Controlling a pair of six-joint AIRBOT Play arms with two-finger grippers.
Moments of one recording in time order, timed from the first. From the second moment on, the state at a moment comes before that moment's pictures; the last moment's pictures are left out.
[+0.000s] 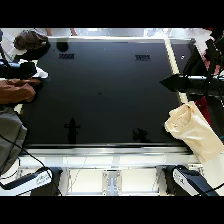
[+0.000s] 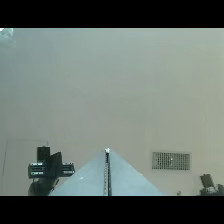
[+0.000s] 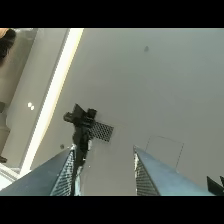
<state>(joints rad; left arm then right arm) 0.24 -1.24 1.47 1.22 -1.13 -1.38 -0.16 -0.95 1.20 -0.79 1.24 1.22</state>
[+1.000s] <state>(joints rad) 0.24 -1.26 1.47 1.41 -1.07 -1.39 -0.16 -0.95 1.20 -0.79 1.28 1.22</state>
